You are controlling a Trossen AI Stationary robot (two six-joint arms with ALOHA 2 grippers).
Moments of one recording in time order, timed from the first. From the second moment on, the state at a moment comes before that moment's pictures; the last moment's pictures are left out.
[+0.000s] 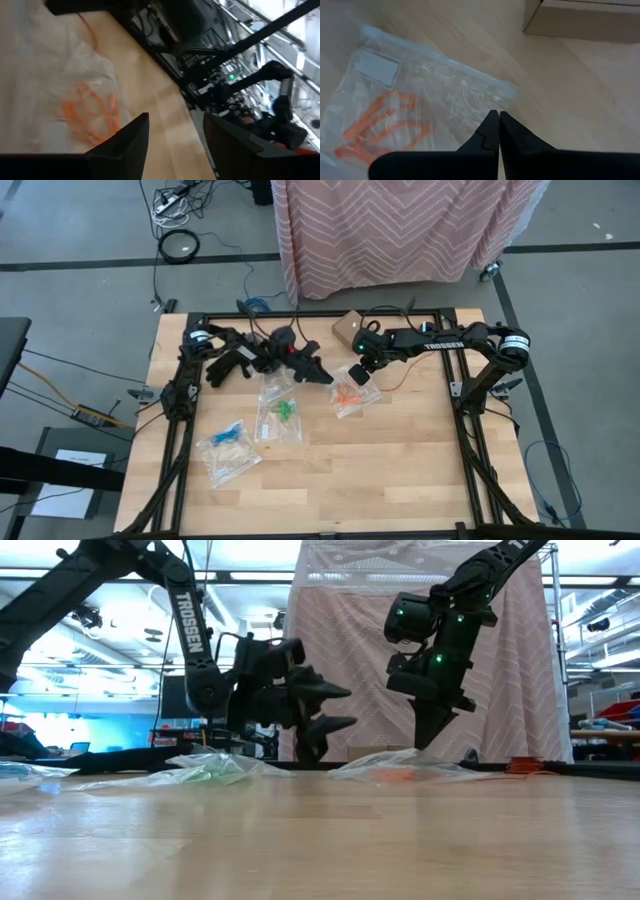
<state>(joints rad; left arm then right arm) 0.46 2.14 0.89 1.16 0.98 -0.84 -0.34 1.62 0.98 -0.53 0.13 0.42</state>
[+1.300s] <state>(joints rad) 0.41 1.93 1.05 -0.05 0.36 -0.03 -0.33 1.62 0.98 -0.44 0.13 0.36</state>
